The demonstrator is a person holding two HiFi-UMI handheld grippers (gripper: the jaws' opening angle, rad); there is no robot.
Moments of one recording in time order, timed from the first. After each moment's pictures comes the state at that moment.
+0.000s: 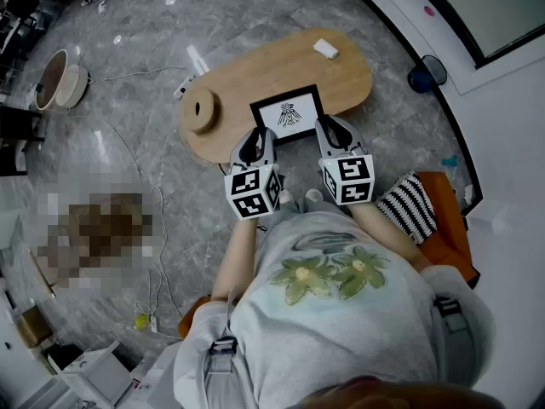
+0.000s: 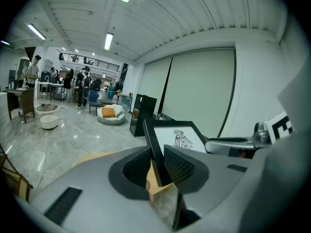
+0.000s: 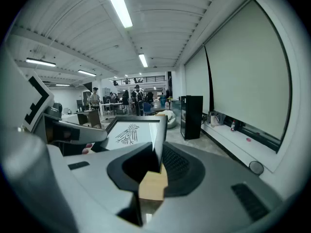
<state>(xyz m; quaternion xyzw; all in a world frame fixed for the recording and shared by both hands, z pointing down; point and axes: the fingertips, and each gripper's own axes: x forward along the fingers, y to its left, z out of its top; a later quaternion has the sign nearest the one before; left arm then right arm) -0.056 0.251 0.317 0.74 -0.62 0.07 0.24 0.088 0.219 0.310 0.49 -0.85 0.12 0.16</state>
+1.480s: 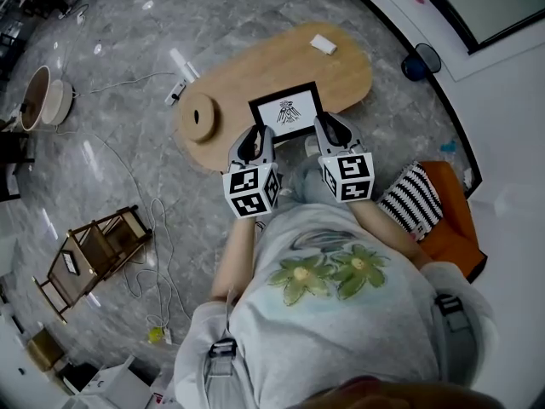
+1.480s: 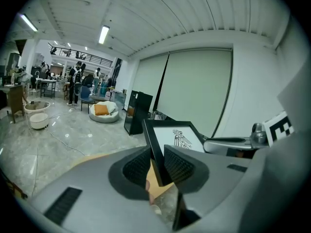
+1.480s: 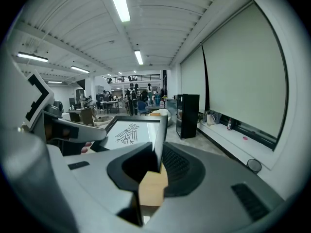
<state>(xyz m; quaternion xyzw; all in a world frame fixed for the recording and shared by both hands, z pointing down) -0.104 0.209 0.341 0.77 -0.59 0.08 0.25 0.042 0.188 0.333 0.52 -0.83 0.12 0.16</state>
